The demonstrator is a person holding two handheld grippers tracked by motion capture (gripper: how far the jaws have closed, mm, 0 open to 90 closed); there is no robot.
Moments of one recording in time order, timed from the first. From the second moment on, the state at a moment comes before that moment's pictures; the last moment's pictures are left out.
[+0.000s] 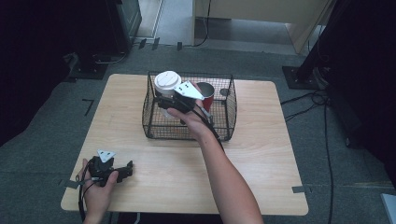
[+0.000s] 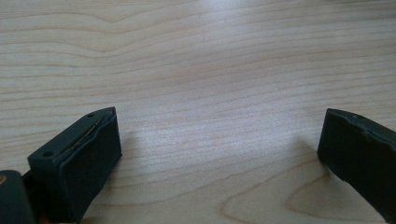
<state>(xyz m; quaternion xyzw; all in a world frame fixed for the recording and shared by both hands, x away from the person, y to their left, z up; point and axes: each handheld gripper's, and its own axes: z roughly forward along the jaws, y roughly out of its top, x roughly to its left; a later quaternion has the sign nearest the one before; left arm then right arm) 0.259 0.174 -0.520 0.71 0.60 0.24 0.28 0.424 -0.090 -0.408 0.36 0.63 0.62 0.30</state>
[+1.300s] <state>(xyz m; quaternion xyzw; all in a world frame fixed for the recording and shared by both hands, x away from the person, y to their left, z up) 0.259 0.174 -0.520 0.71 0.60 0.24 0.28 0.447 -0.071 -0.444 0.36 0.70 0.57 0.26</state>
